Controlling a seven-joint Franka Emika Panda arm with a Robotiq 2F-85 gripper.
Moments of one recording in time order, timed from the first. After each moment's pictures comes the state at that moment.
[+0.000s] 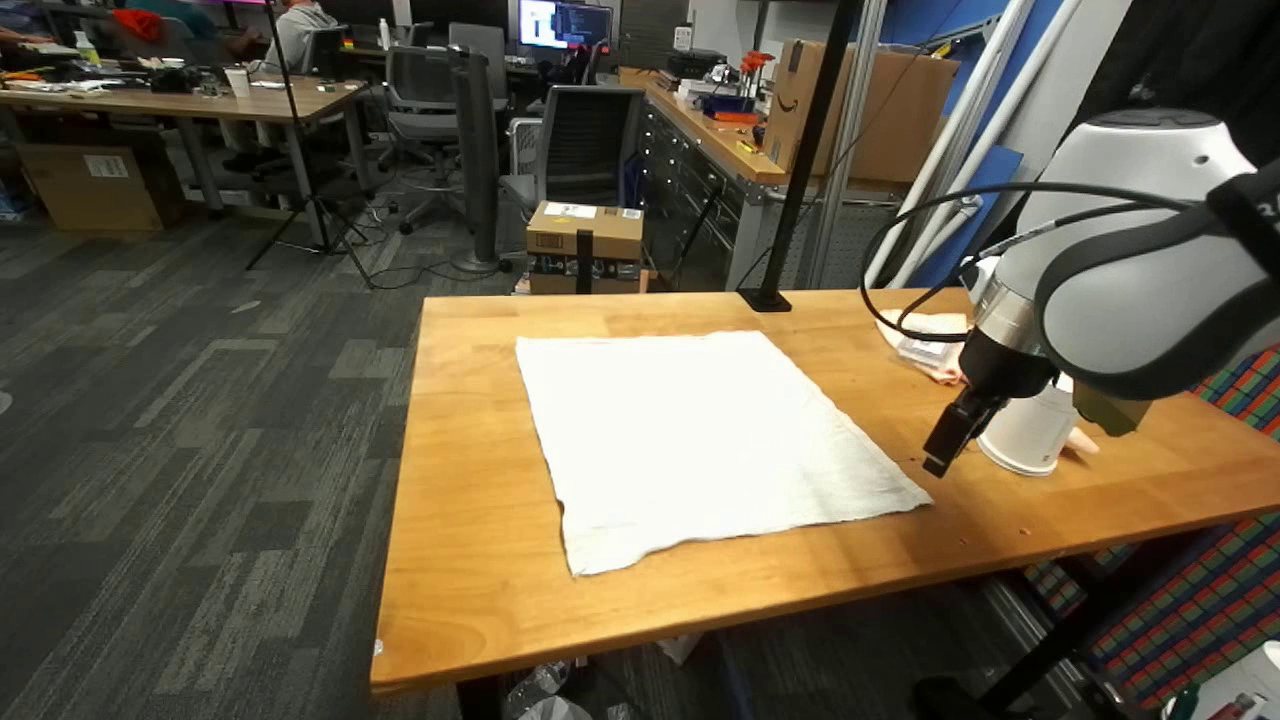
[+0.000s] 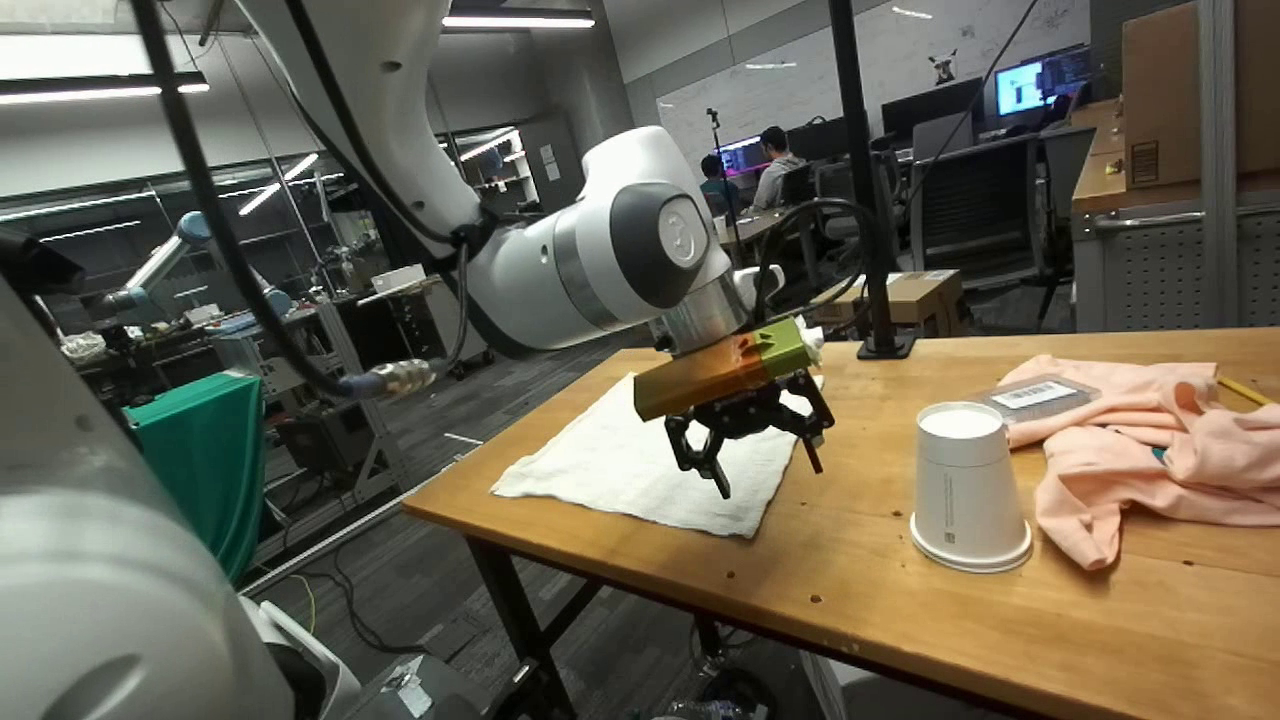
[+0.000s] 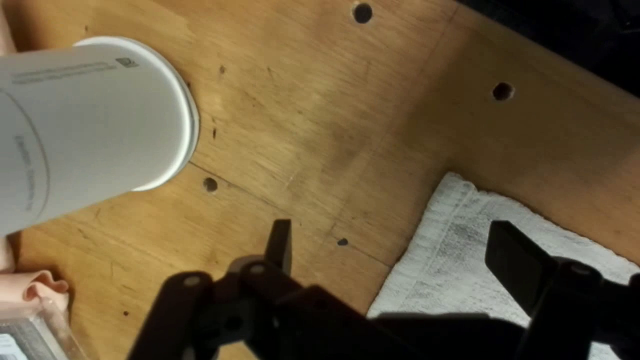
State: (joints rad) arm -0.04 -0.08 -0.03 -2.69 -0.34 2.70 -0.29
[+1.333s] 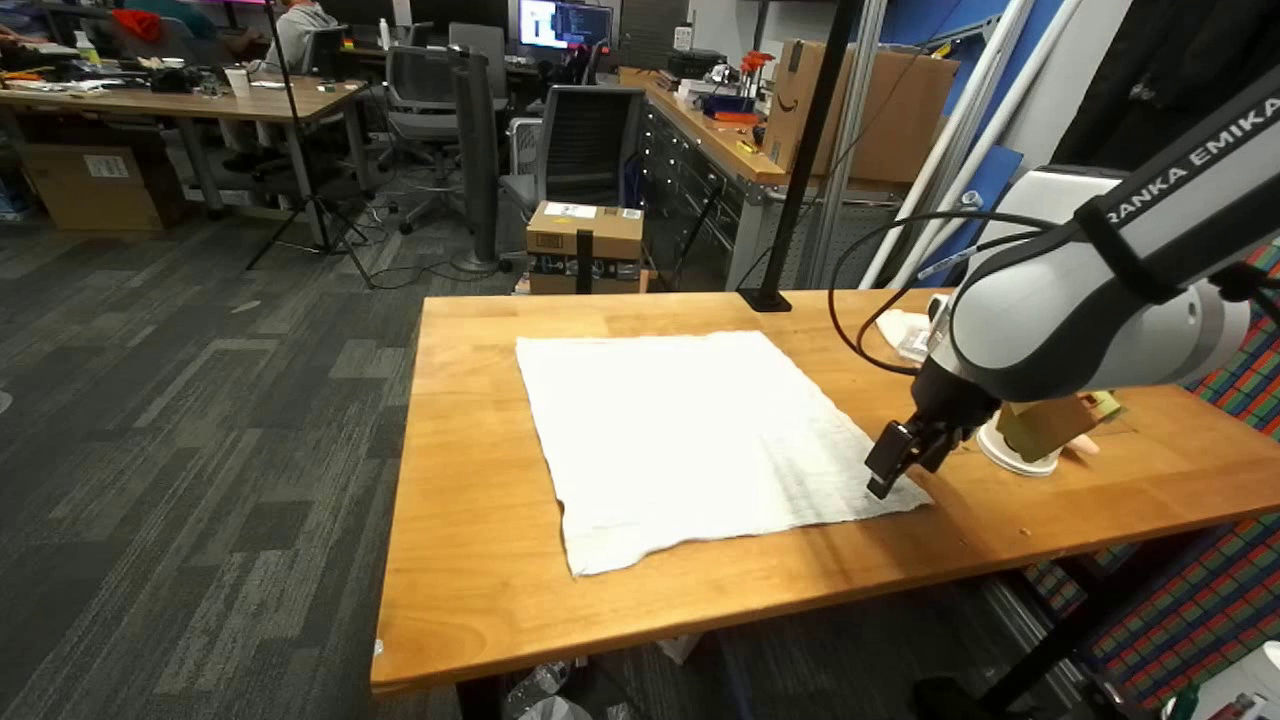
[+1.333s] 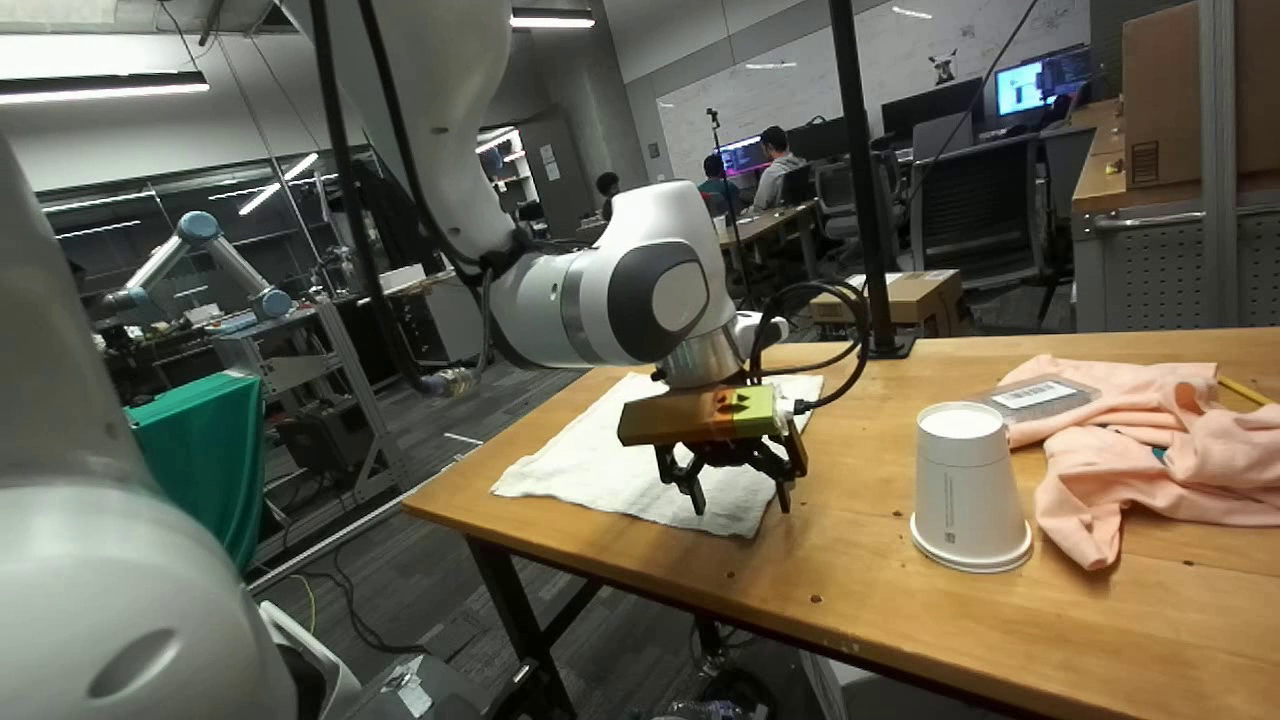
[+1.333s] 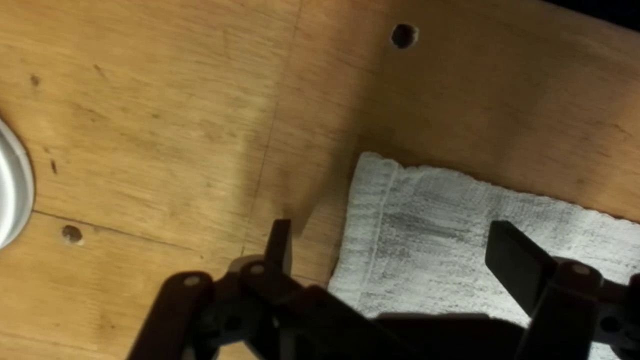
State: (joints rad) arm 0.02 0.07 -0.01 -2.64 -0.05 2.76 -0.29
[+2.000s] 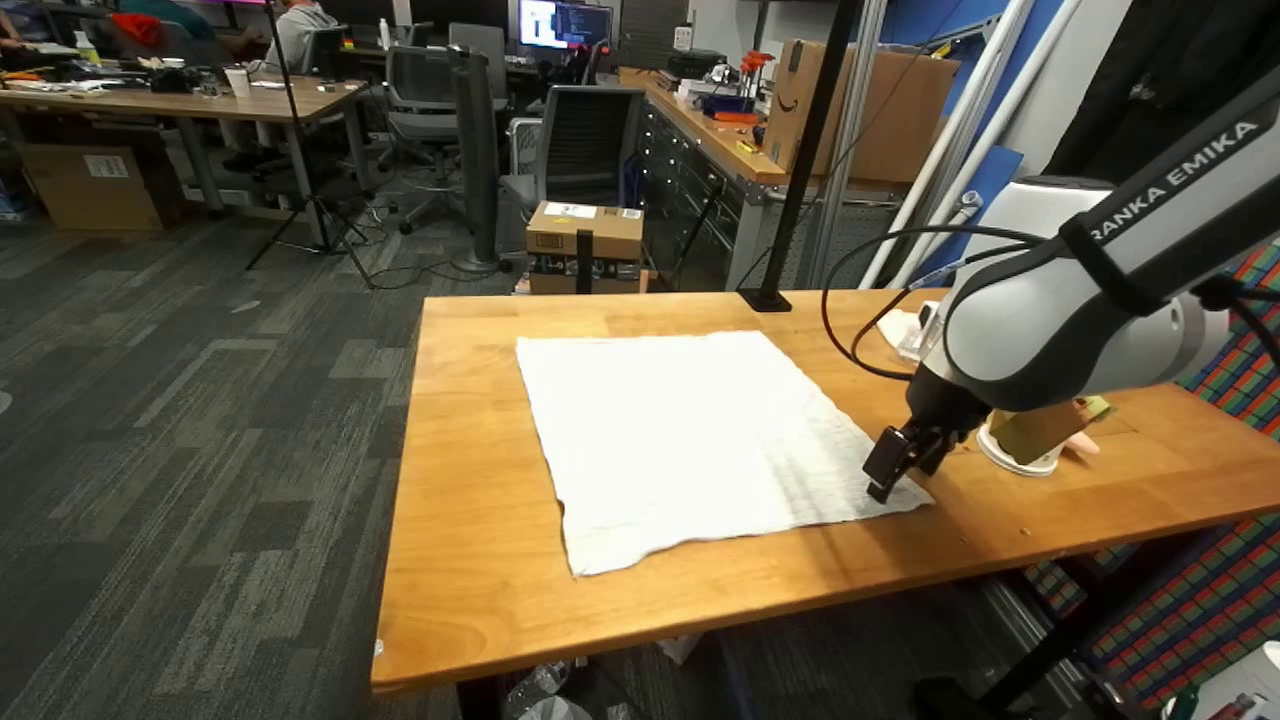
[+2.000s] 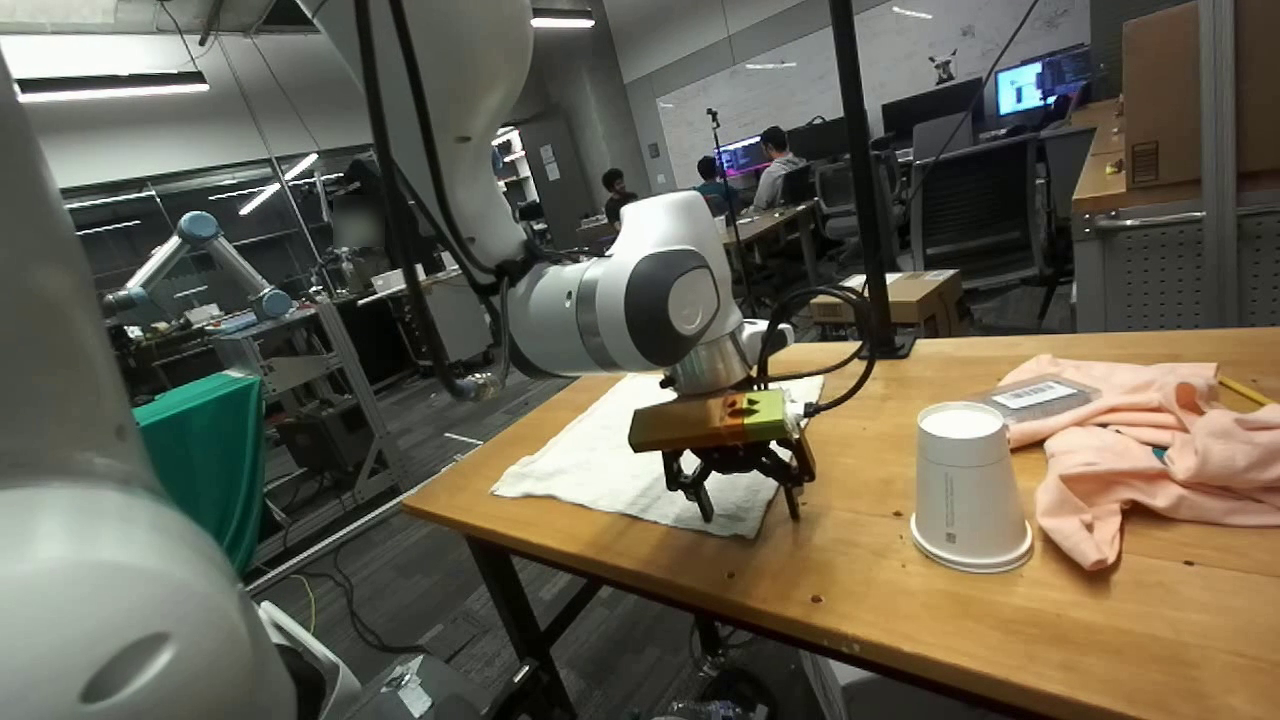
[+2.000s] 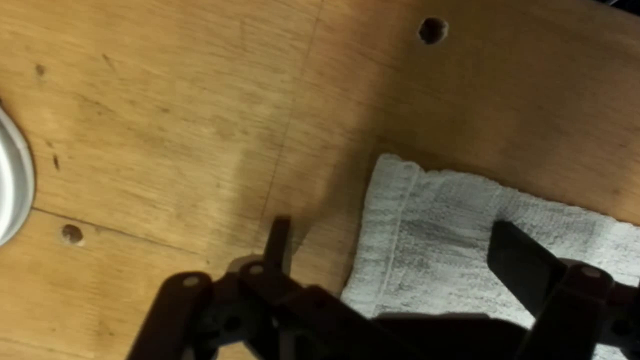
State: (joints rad) arm 0.01 0.11 -0.01 -2.61 -0.11 2.76 -0.27
